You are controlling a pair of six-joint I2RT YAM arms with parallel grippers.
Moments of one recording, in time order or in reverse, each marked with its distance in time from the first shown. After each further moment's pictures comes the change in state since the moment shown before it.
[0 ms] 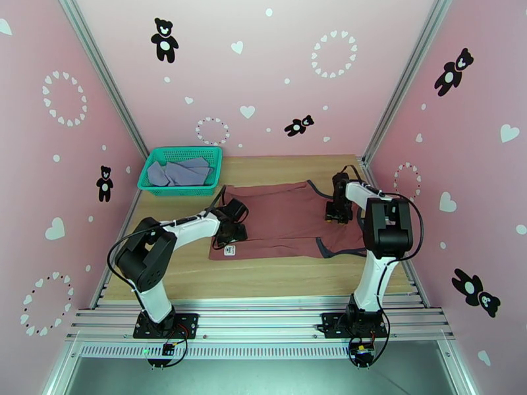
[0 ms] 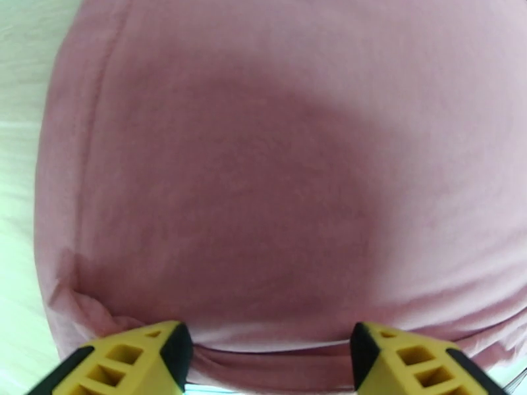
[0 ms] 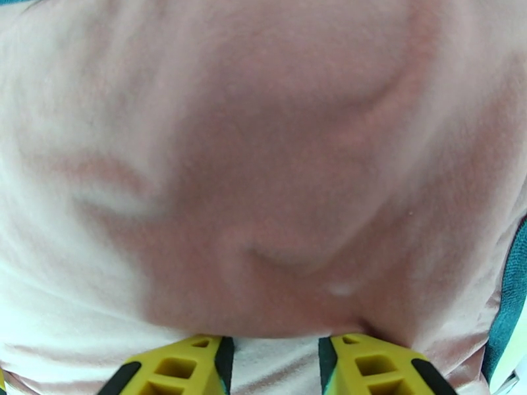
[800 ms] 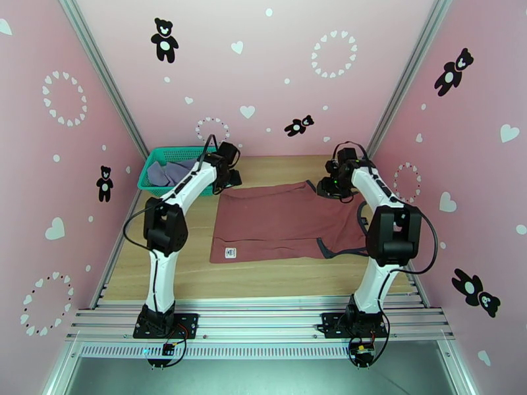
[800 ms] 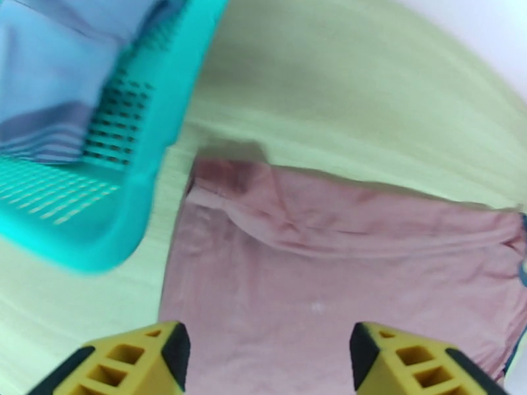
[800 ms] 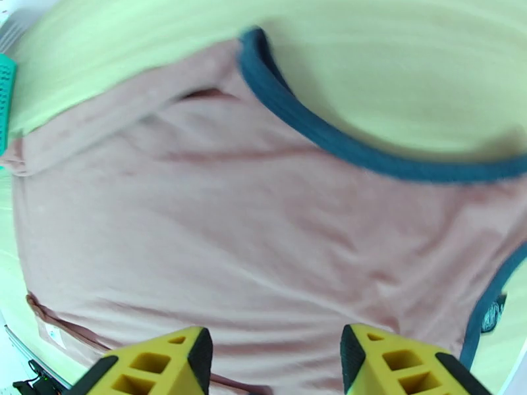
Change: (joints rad) left arm 0.270 0.473 1.007 -0.441 -0.031 0.224; right arm 0.046 -0.077 0.273 -0.071 -0.256 -0.159
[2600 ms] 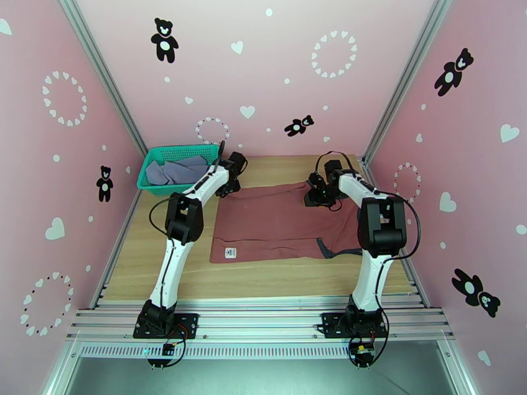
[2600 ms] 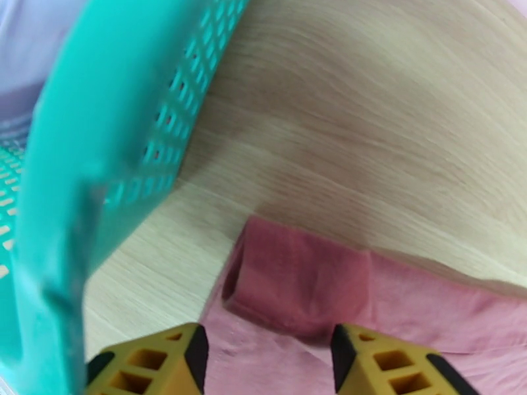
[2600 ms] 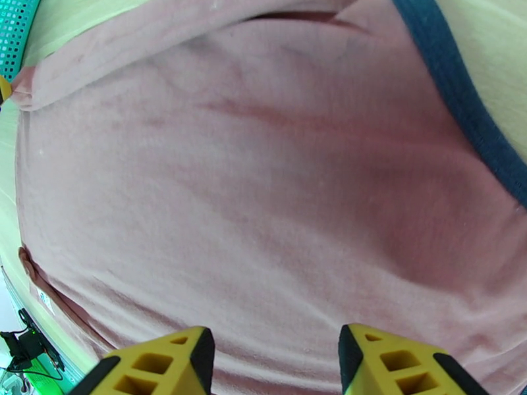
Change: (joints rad) left arm -0.019 0.222 0.204 -0.079 -0.280 -0.039; right arm 0.038 0.095 -0.120 0.101 -0.144 -0.097
